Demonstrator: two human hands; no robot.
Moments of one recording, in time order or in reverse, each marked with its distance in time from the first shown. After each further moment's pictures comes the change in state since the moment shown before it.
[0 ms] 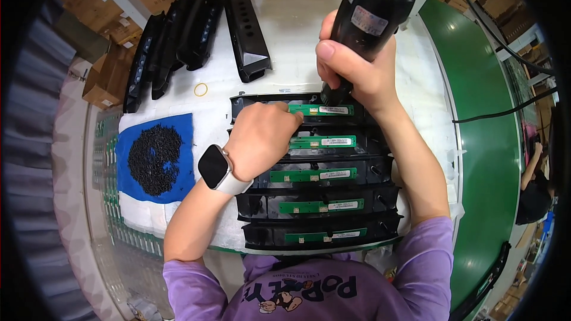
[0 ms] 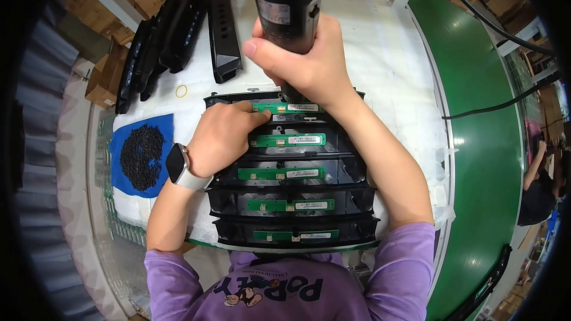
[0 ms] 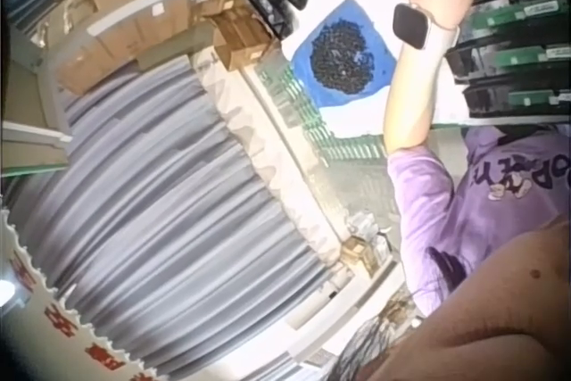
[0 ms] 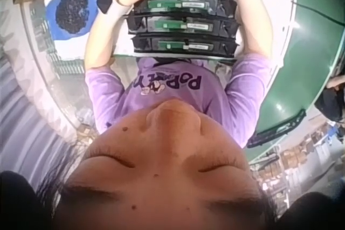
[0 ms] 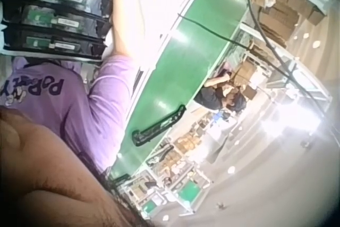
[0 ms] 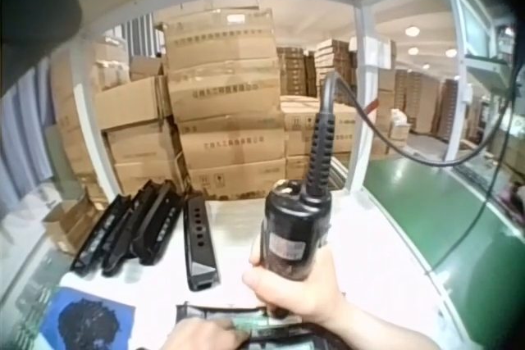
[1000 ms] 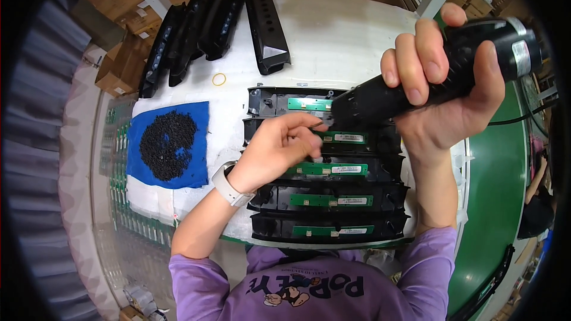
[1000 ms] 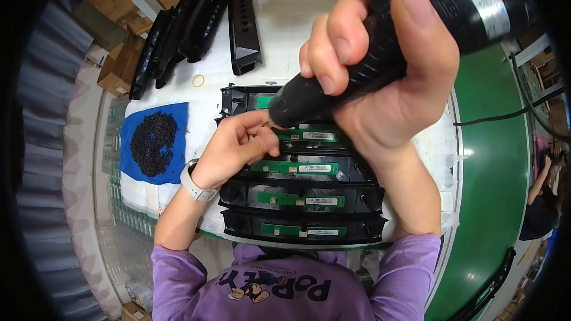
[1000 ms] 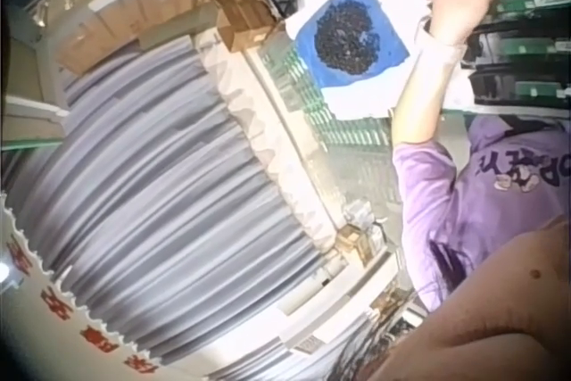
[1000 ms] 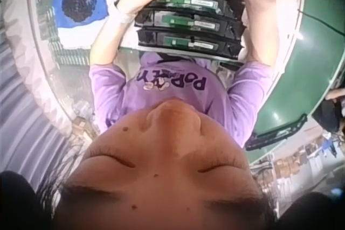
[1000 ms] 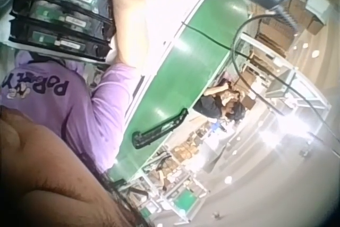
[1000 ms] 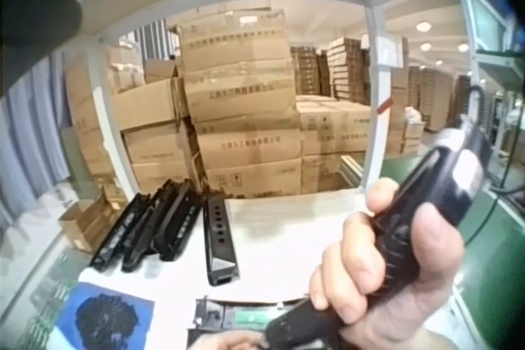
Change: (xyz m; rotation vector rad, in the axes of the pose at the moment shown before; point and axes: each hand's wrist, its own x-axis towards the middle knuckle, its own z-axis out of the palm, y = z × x) left_hand -0.032 0.022 -0.004 -1.531 -0.042 -0.384; right_hand -0.025 -0.051 0.004 0.559 -0.079 -0.234
